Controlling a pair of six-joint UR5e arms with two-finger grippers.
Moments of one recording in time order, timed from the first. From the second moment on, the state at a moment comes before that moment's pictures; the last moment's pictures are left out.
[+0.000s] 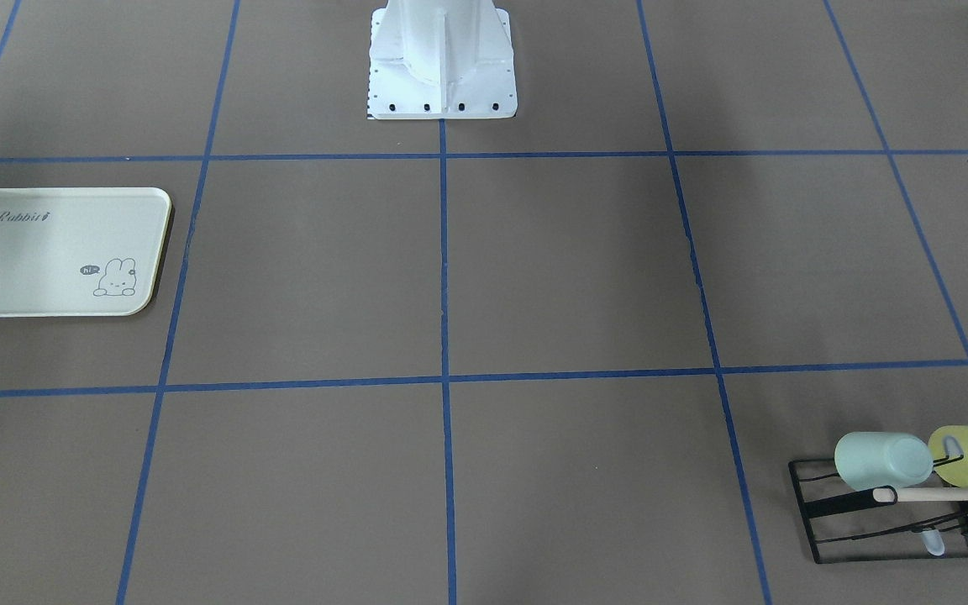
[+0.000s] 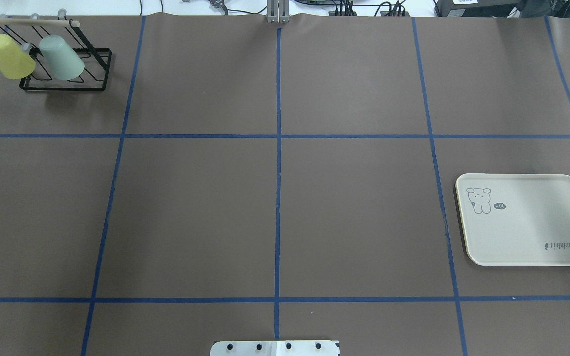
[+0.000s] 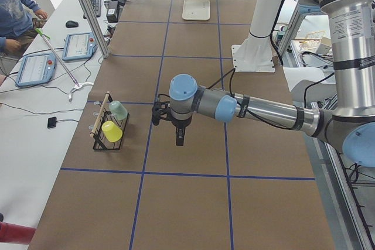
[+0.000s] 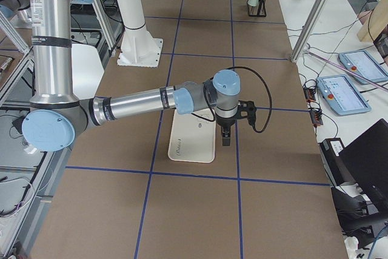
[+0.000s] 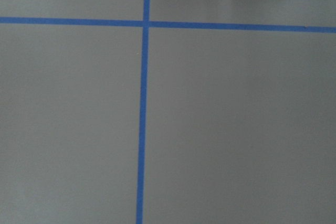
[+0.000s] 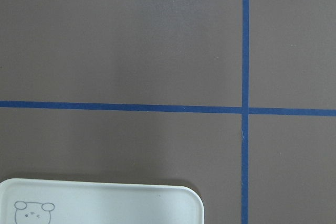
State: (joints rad) left arm -1.40 -1.42 -1.95 -1.67 -2.40 -0.34; right arm 1.43 -1.59 1.81 -1.51 2.31 0.27
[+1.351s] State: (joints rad) left arm -1.21 -2.12 -1.33 -1.67 -2.30 -0.46; right arm 1.34 -1.60 1.81 -1.42 2.30 0.28
